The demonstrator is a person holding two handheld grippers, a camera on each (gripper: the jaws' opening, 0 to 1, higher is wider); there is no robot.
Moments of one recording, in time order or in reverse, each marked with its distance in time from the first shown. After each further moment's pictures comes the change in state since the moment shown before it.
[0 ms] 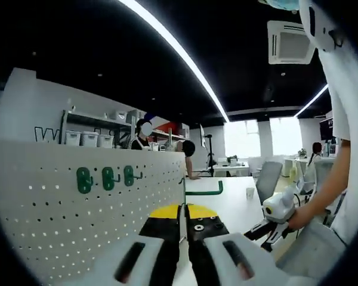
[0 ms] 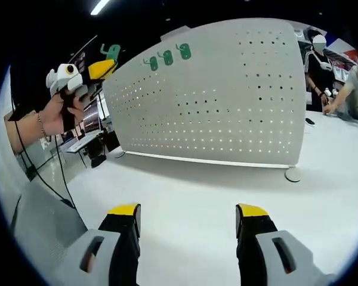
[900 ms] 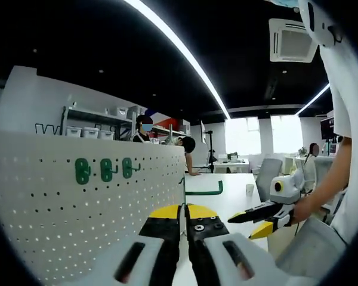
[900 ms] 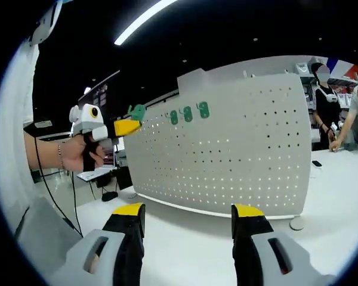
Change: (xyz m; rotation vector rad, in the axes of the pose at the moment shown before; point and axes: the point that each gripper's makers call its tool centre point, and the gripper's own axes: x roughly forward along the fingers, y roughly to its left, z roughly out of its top) left arm 0.000 -0.003 -0.014 -0.011 0.032 0.003; right arm -0.034 0.035 0.098 -0.082 -0.446 0.127
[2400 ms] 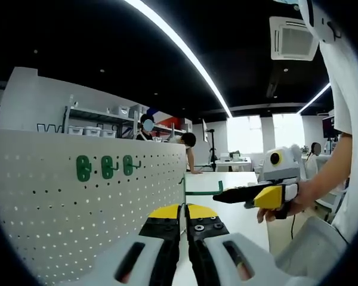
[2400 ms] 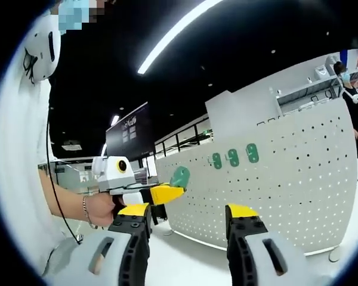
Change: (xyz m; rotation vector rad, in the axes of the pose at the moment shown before) left arm -0.003 -0.002 -0.004 0.006 0.010 0.020; right arm 0.057 0.059 0.065 0.073 -0.090 0.215
